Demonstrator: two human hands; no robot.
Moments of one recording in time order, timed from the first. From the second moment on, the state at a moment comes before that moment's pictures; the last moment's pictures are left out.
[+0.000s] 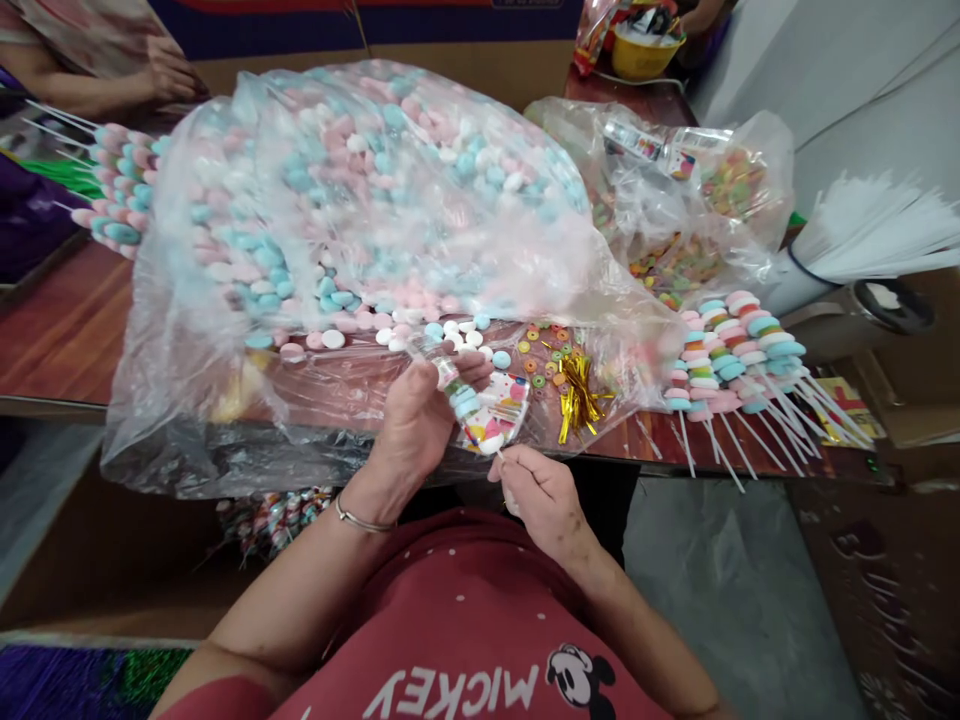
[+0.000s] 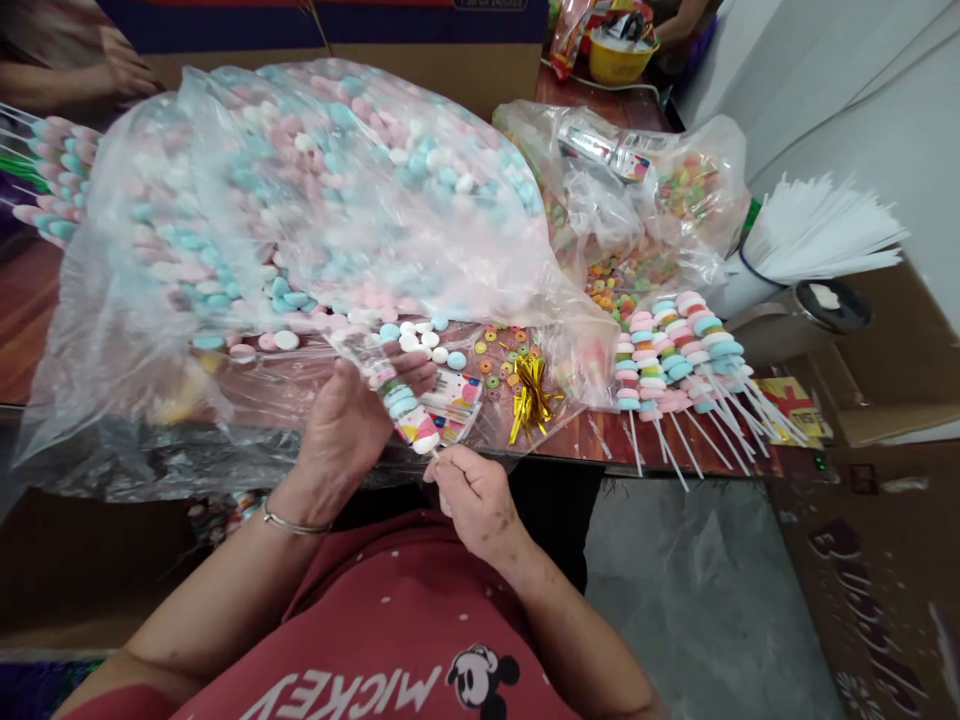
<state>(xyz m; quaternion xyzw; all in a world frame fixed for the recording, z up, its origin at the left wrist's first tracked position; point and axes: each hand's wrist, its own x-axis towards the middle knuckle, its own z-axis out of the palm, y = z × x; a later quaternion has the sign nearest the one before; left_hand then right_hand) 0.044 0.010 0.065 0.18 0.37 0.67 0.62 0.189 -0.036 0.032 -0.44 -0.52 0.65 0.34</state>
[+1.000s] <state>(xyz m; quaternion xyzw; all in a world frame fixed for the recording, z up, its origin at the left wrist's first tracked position) 0.073 -0.020 0.043 0.24 0.35 0.56 0.71 0.180 -0.037 0.024 -0.42 -0.36 0.69 0.47</state>
